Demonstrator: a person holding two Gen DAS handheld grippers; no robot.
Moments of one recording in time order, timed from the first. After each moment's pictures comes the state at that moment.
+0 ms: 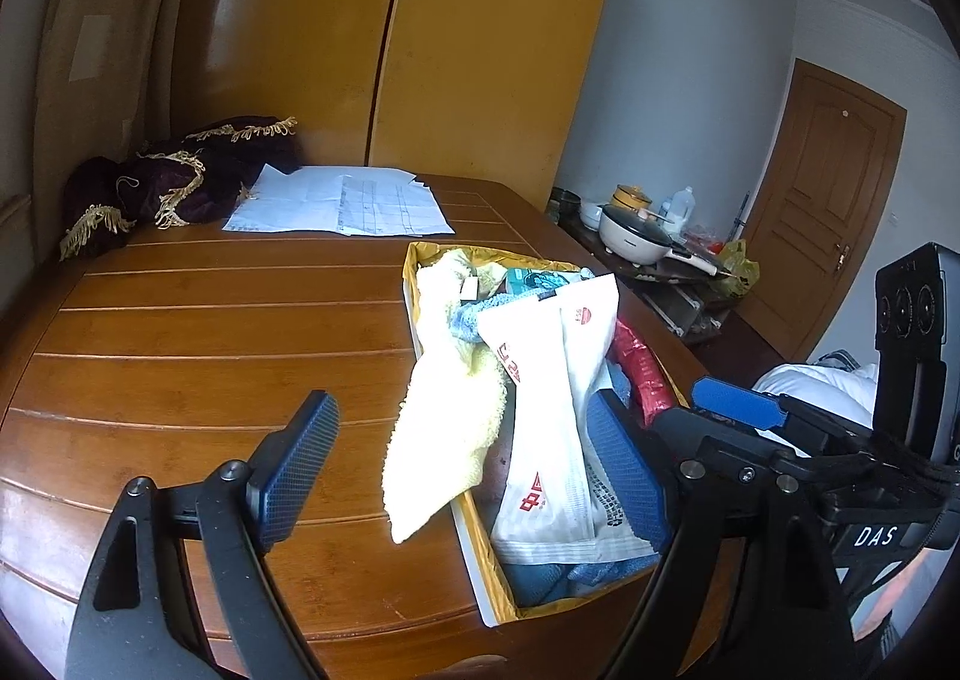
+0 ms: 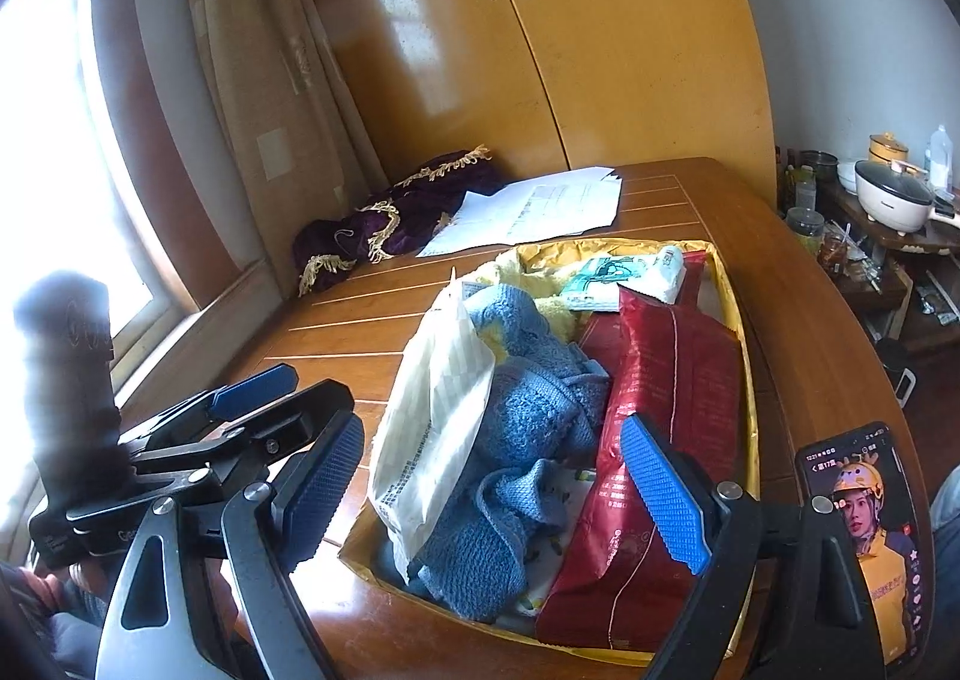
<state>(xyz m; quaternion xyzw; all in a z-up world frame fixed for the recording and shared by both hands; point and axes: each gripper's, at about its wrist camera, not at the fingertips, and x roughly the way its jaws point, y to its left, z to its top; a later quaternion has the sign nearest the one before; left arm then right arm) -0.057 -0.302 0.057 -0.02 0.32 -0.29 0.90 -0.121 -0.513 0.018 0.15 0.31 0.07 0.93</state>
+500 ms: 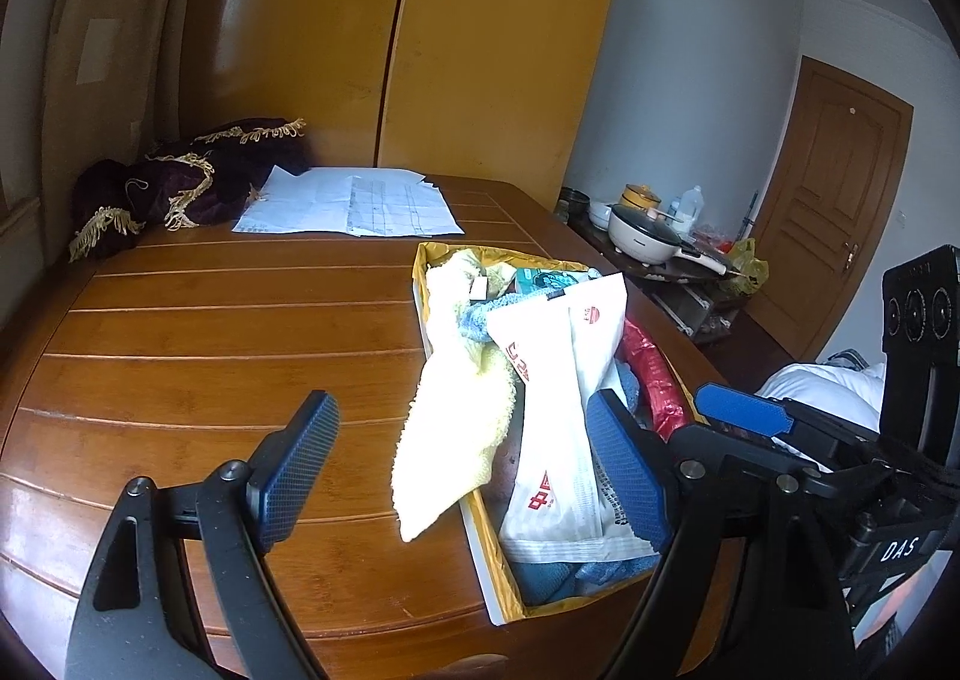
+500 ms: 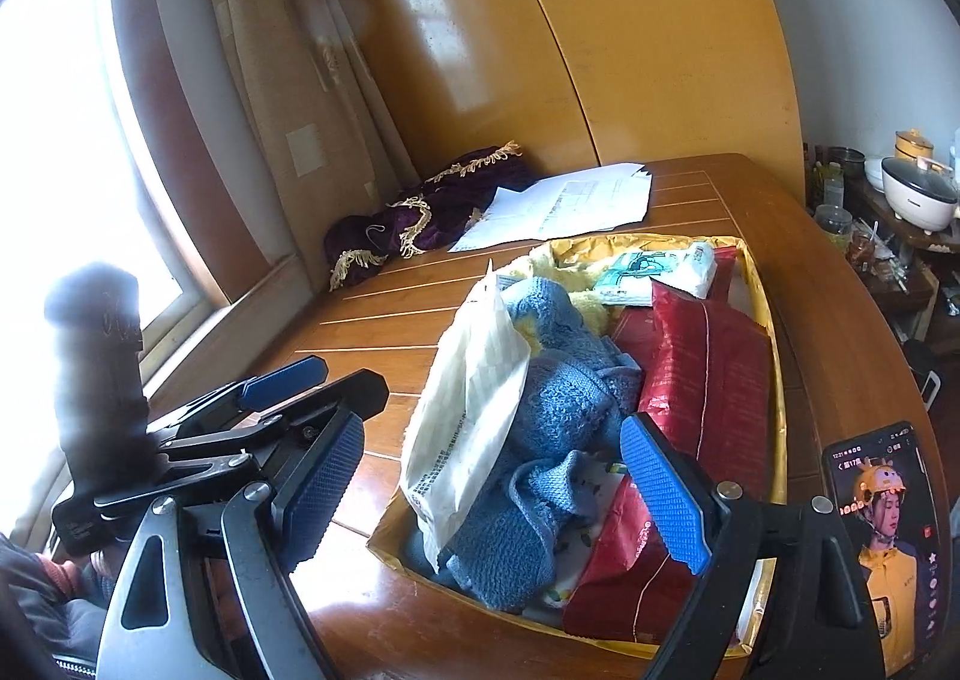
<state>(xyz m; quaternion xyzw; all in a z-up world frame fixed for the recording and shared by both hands) -0.060 -0.301 0.059 -0.02 0.31 -0.28 0.91 -0.126 -0.509 0.020 0.16 0.31 0.11 0.93</state>
